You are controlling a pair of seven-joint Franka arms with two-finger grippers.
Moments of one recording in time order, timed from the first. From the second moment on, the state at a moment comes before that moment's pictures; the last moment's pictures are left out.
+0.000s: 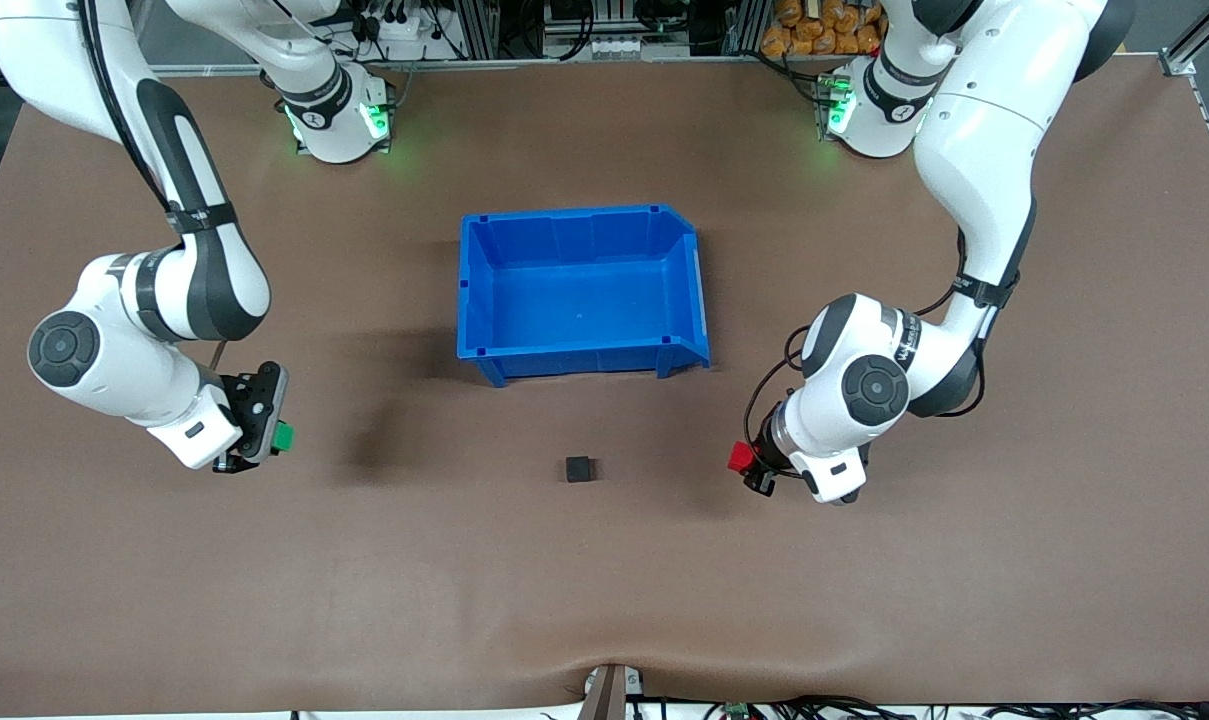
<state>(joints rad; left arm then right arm) -0.21 0.75 -0.24 -1.47 0.02 2.28 -1.61 0.06 0.42 0.00 -1.80 0.05 2.25 -1.49</state>
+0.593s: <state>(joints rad) -0.25 0.79 -0.24 -1.45 0.01 2.38 -1.66 0.14 0.42 0.00 -1.77 0.05 2.24 -1.60</state>
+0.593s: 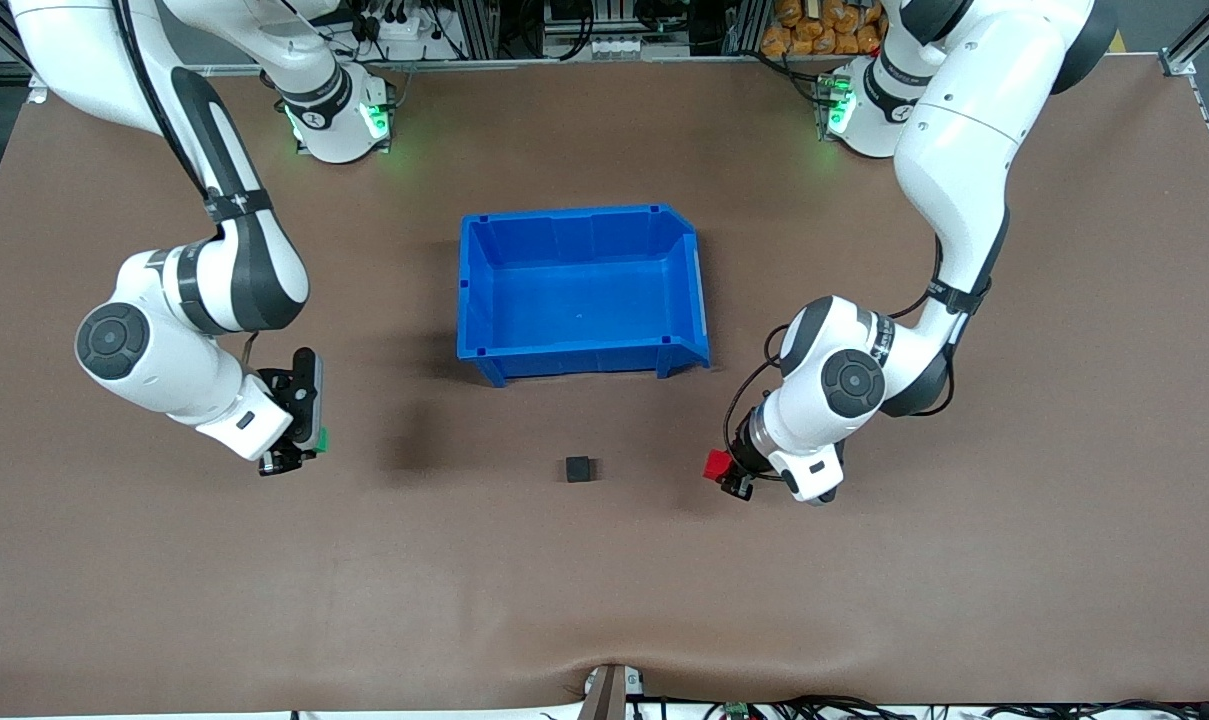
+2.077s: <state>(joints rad) -0.39 0.94 -0.24 -1.28 -0.06 2.39 -2.02 0.26 0.47 0.00 -1.75 0.05 2.17 -1.26</state>
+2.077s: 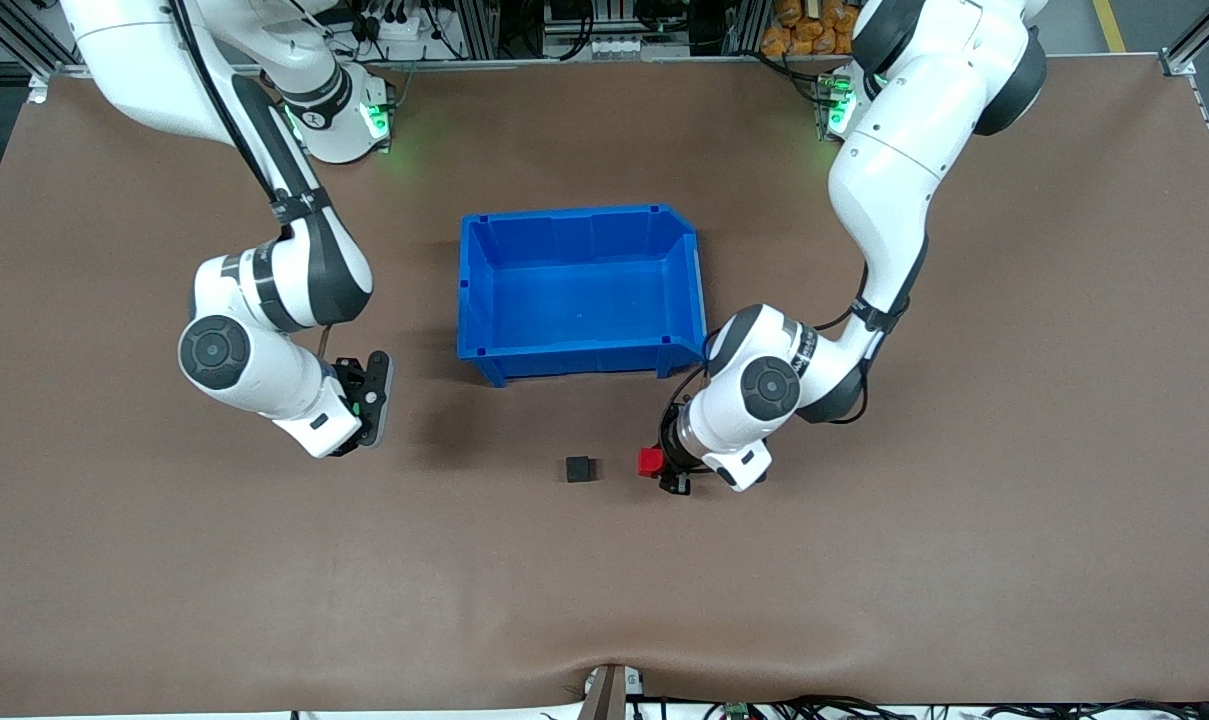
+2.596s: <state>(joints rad) -0.44 0.98 -0.21 -1.25 -0.06 2.44 -2.08 0.33 0.58 0.00 -1.62 0.06 2.17 -1.18</state>
